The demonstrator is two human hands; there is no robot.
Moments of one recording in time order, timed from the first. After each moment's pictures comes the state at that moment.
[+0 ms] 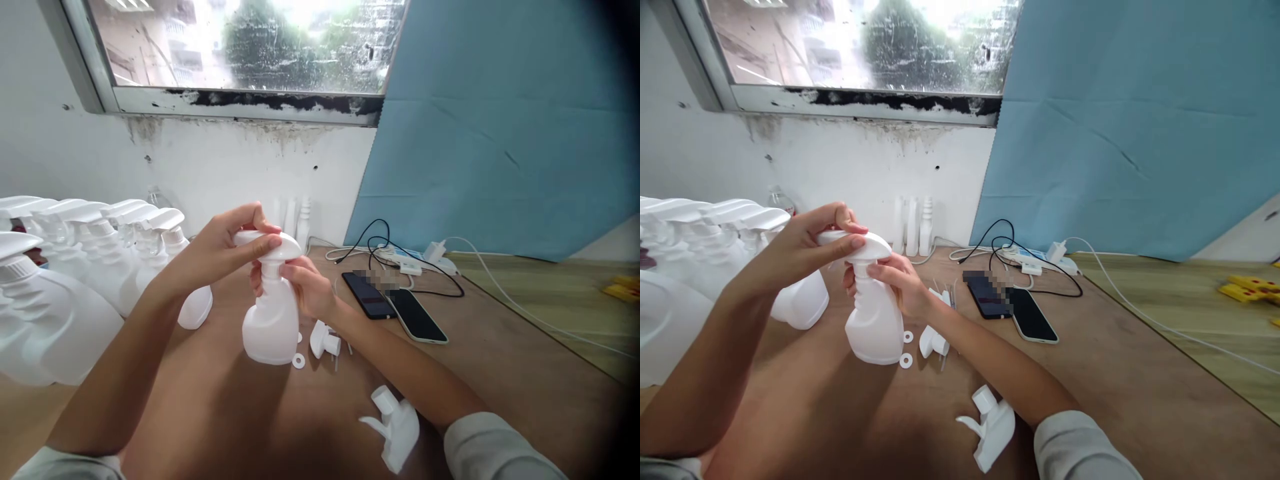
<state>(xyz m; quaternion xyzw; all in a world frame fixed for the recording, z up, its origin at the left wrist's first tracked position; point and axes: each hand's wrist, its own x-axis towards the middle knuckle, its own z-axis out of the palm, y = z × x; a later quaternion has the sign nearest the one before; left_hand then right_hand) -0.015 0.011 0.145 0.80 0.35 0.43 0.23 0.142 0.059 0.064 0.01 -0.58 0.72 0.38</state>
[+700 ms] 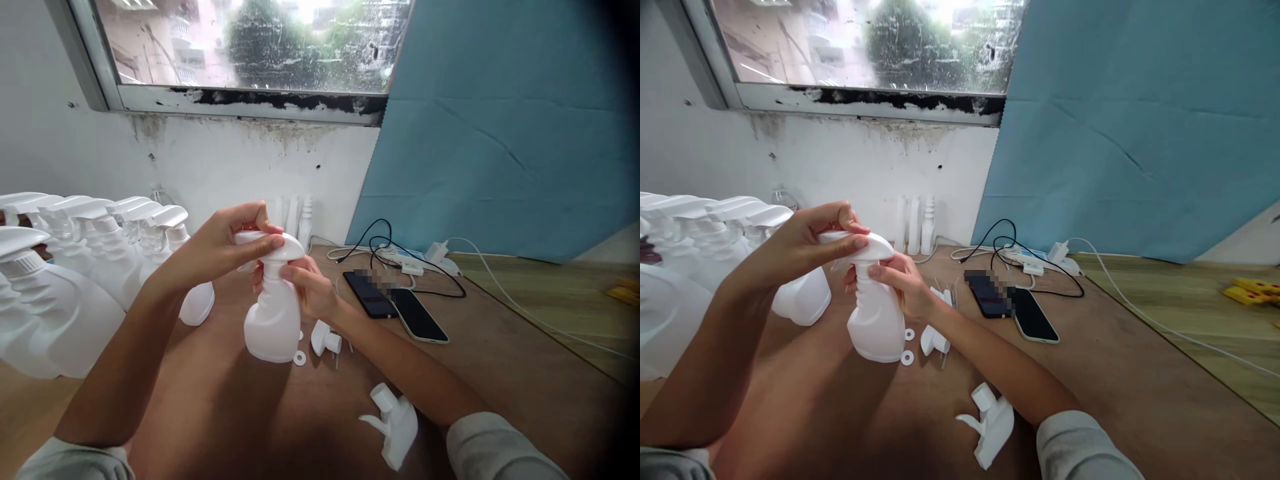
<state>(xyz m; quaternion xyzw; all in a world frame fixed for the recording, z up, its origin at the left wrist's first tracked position) -0.017 0.007 0.148 0.80 0.35 0.42 0.22 0.142 0.054 0.063 0.00 -0.57 0.72 0.40</state>
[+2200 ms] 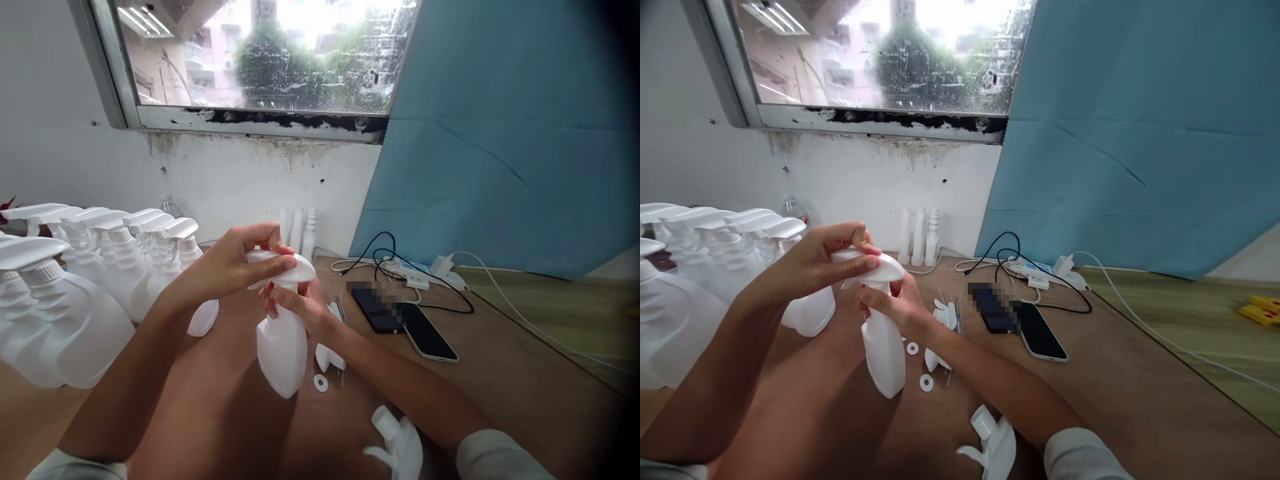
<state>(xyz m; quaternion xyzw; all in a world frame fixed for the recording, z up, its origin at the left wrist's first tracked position) -0.018 0.004 0.149 0.81 0.34 0.41 0.26 0.132 0.046 0.057 -0.05 -0.65 0.62 0.45</state>
